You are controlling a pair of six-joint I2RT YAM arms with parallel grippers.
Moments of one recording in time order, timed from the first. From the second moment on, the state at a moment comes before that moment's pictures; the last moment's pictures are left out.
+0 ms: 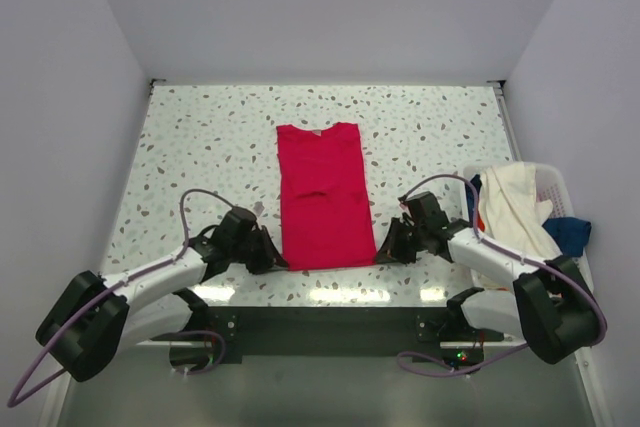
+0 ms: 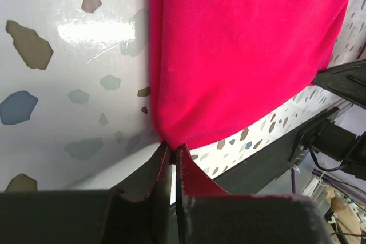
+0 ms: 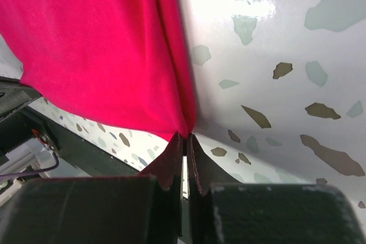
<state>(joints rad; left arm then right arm) -0.61 1.07 0.30 -0.14 0.29 -0.98 0.44 1.21 0.43 -0.30 -0.39 0.75</state>
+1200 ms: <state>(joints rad) -0.74 1.01 0.69 -0.45 0.11 -0.88 0.63 0.95 0.74 -0.70 -0.10 0.66</state>
